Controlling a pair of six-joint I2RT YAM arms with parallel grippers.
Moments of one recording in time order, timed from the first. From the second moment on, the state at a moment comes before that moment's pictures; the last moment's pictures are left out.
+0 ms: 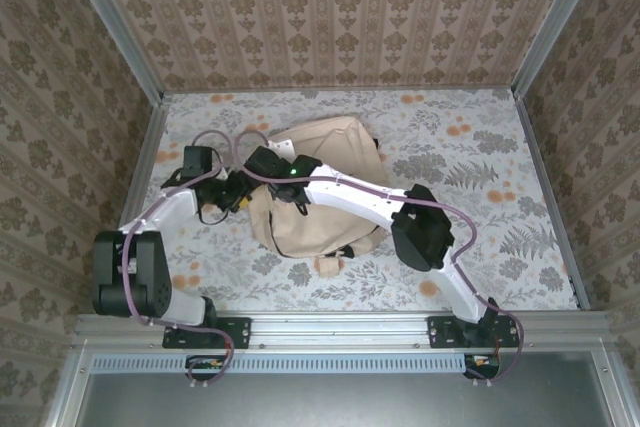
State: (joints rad) left arm -0.10 1.45 0.82 -0.37 0.57 -0.71; right arm 0.96 2.20 1.98 -0.81 0.54 0.59
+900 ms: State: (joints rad) left arm -0.13 1.72 0.93 -0.17 0.75 -0.67; right arm 0.94 2.03 1.75 -0.70 0.45 0.61
